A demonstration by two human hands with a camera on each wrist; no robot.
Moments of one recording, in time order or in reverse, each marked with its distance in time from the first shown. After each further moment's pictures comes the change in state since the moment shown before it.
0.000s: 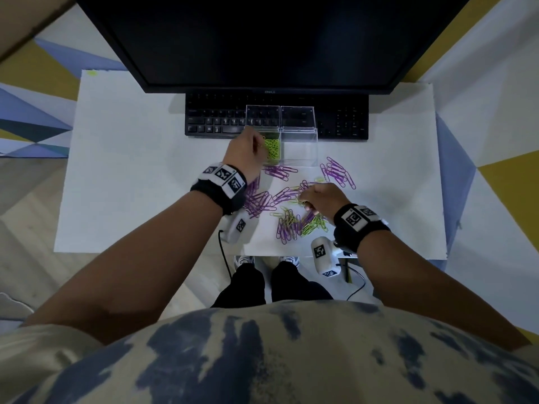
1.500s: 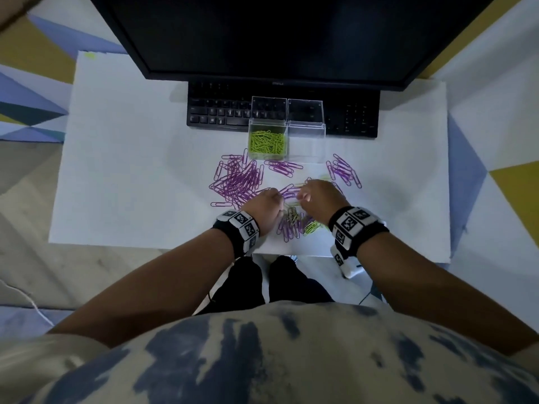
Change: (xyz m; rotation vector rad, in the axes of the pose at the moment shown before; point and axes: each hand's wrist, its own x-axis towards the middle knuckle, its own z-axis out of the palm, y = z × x) left_hand -0.063 -0.053 0.068 0.389 -0.477 0.267; right_hand 0.006 0.000 0.011 -0.687 0.003 -0.383
